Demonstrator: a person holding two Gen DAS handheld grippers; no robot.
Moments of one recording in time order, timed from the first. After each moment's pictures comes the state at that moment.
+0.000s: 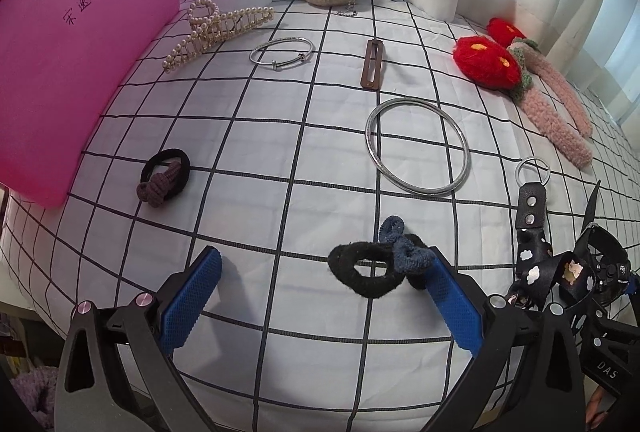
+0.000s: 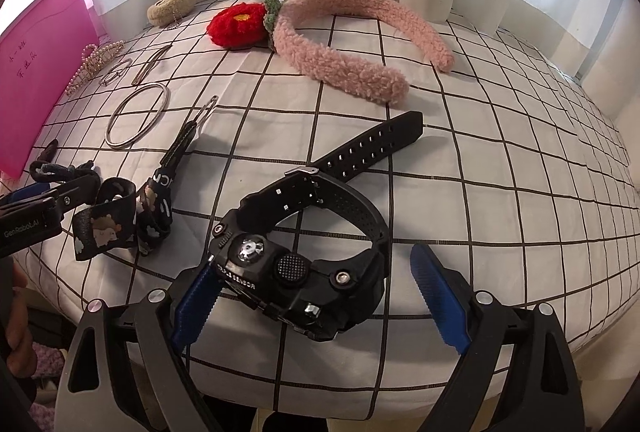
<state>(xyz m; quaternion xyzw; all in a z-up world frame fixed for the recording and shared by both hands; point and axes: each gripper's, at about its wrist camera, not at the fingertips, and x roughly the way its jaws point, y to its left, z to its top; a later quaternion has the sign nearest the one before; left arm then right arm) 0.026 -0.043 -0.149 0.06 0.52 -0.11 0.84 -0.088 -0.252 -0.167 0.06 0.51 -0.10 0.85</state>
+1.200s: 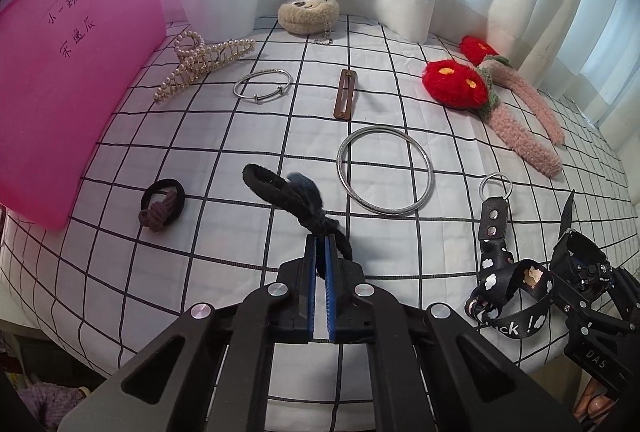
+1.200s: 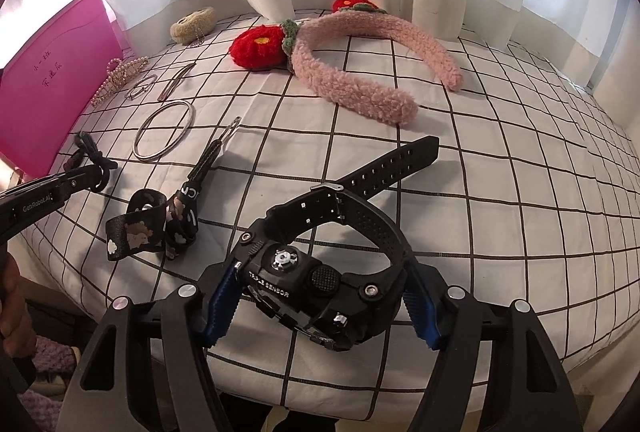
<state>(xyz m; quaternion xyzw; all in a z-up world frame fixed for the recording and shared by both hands) 0.019 -0.045 -0.124 0.05 0.50 -0.14 0.85 -0.096 -0.256 -0.152 0.08 0.48 -0.06 0.87</state>
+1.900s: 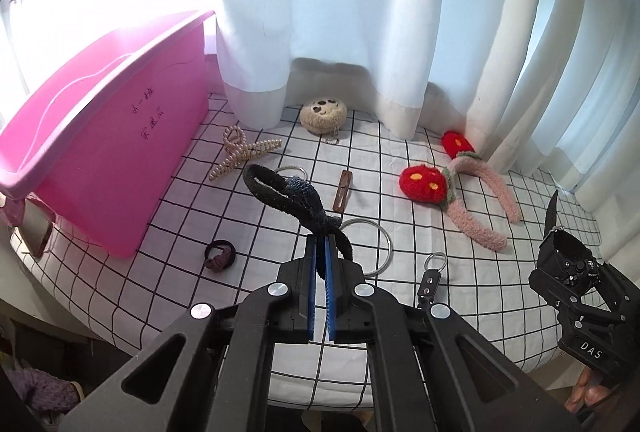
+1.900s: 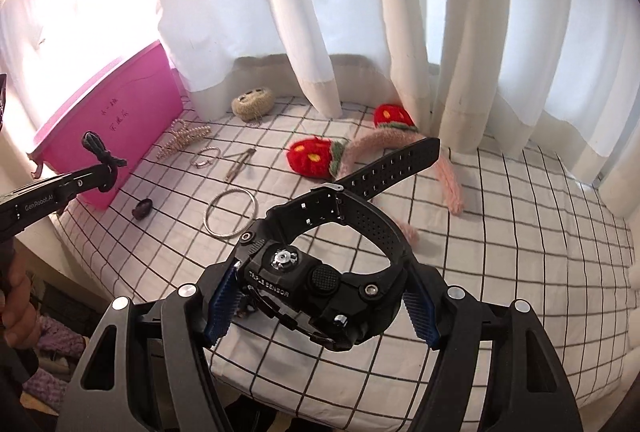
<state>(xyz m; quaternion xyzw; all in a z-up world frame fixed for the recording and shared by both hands) -0.006 -0.028 -0.007 0.00 0.43 -0.10 0.90 -0.085 -0.263 -0.041 0.04 0.40 0.03 0.91</state>
